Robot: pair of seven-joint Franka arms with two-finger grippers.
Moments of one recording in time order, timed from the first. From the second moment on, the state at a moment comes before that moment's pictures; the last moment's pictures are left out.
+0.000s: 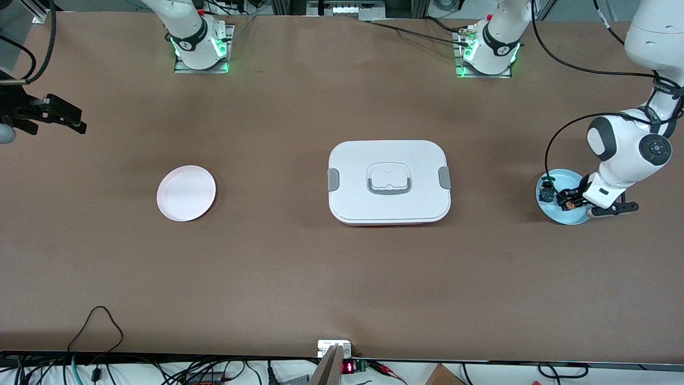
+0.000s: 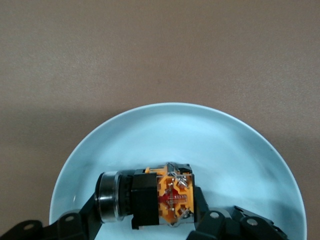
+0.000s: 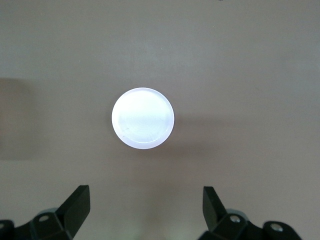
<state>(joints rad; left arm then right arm) 0.34 0.49 0.01 -2.16 0.12 2.71 0.09 0.01 0.05 -0.02 -1.51 -0.01 1.52 -0.04</state>
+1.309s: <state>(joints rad) 0.33 0.38 -0.33 -1.61 0.01 1.59 0.08 0.01 0.06 -0.02 -1.51 -0.01 1.52 -0.04</state>
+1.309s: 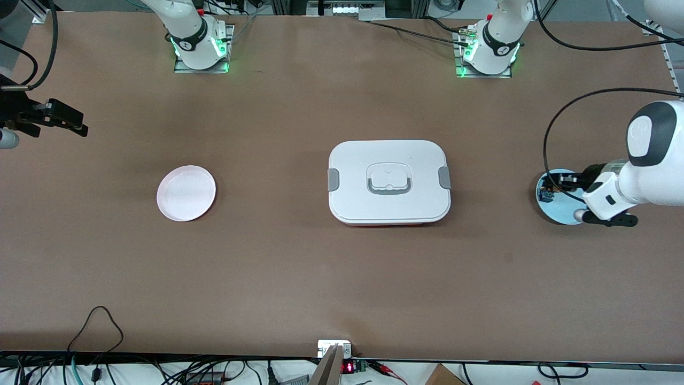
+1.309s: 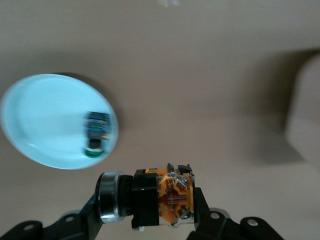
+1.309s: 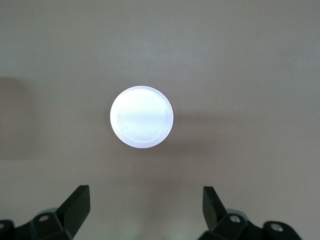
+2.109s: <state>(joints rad) 0.24 0.39 -0.55 -1.55 -0.47 1.52 0.15 0.01 0.07 -0.02 -1.51 -0.01 1.52 -0.04</state>
